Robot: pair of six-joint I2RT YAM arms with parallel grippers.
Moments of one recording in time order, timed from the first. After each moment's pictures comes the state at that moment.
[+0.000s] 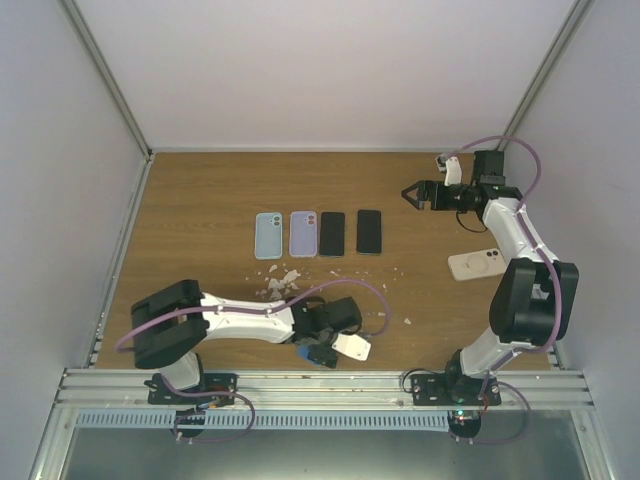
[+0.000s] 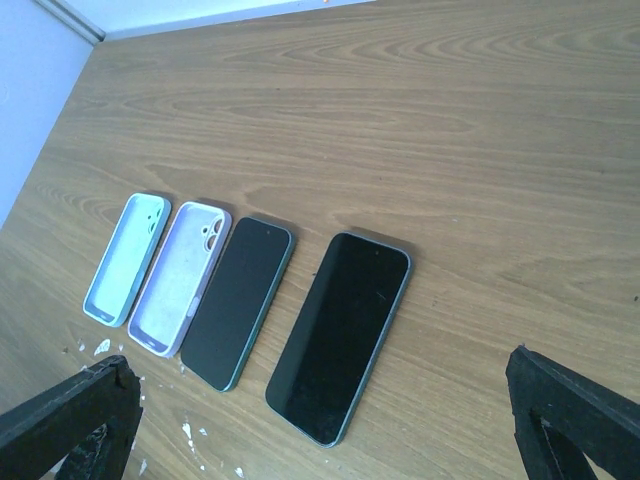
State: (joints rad) left arm -1.24 1.68 0.93 -0.38 -0.07 0.72; right arm -0.09 1.63 1.29 -0.52 -0.71 -0.03
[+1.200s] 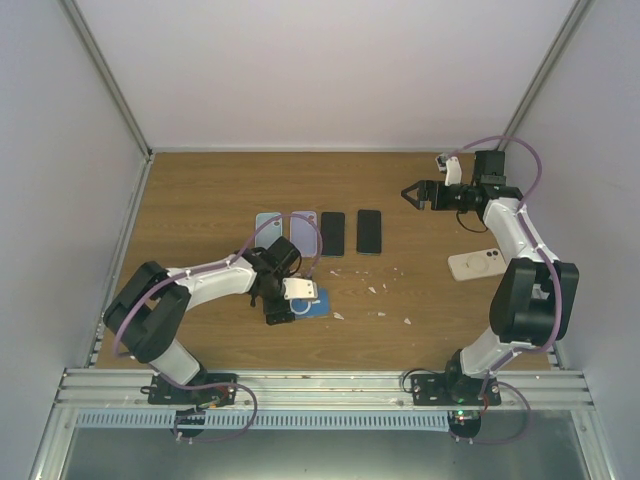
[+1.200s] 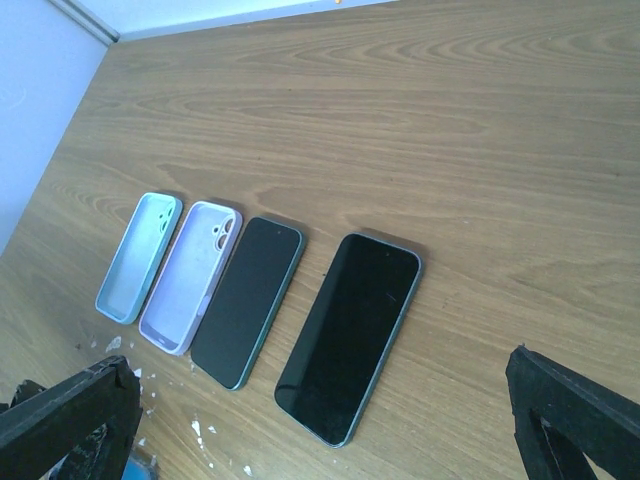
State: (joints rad) left arm -0.68 1.58 0.84 -0.59 0.13 0.74; right arm -0.10 1.63 1.29 -0.52 -0.74 -0.03
